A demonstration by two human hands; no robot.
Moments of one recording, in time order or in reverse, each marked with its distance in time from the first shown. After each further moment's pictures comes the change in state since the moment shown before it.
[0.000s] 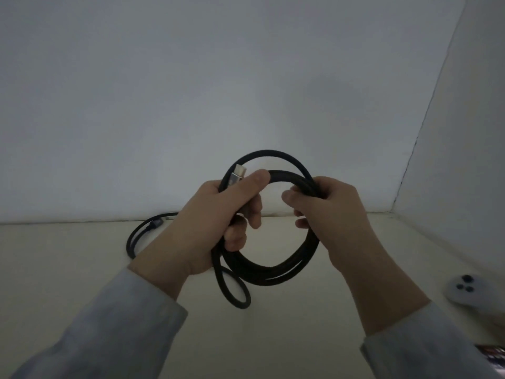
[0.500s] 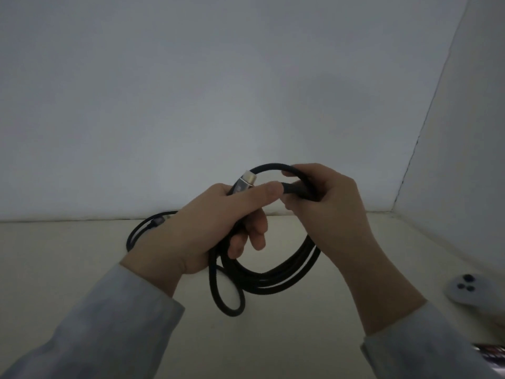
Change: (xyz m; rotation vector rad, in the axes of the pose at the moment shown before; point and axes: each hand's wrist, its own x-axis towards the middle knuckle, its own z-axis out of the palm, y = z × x) left_hand -0.007 0.008 -0.001 0.228 -0.109 -0.099; right_hand -0.007 -0.003 0.002 -0.100 -0.031 -0.294
